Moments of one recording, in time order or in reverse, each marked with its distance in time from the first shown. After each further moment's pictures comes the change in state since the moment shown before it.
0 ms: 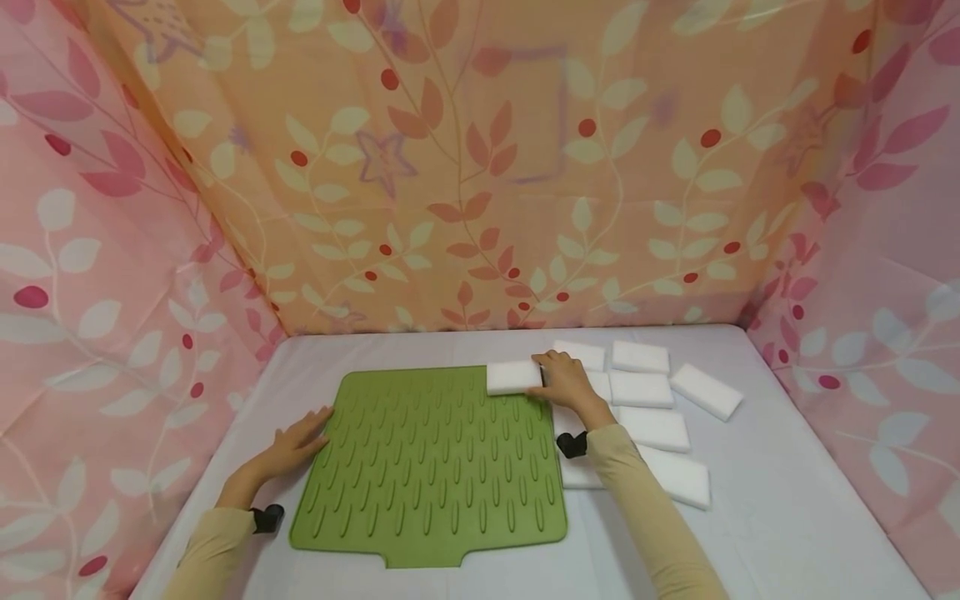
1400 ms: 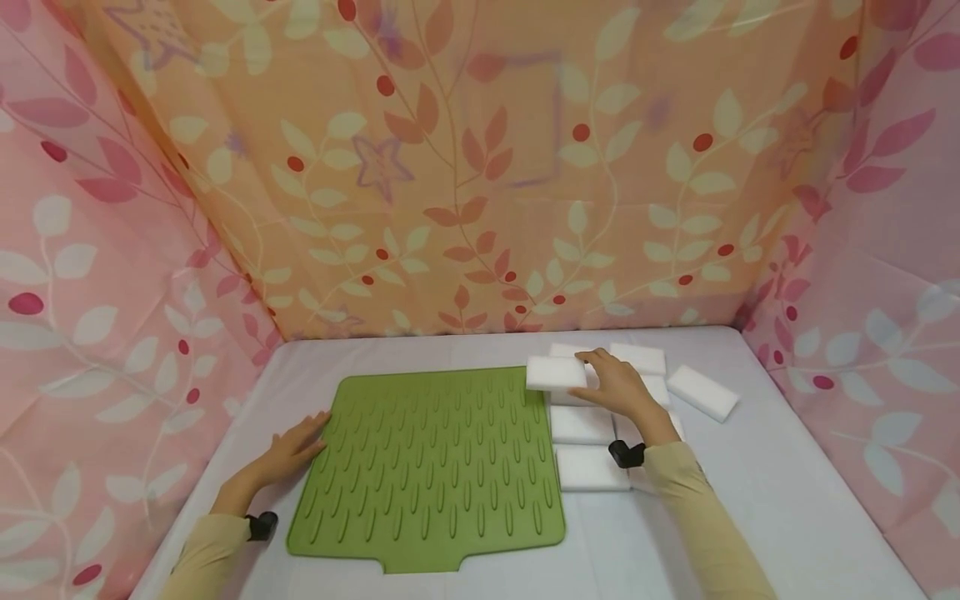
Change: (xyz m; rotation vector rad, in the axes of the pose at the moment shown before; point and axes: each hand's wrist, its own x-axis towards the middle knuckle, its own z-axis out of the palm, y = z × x) left_hand -0.001 -0.001 0.002 0.010 0.030 0.034; right_hand -0.053 0.051 -0.047 0.045 0.083 0.010
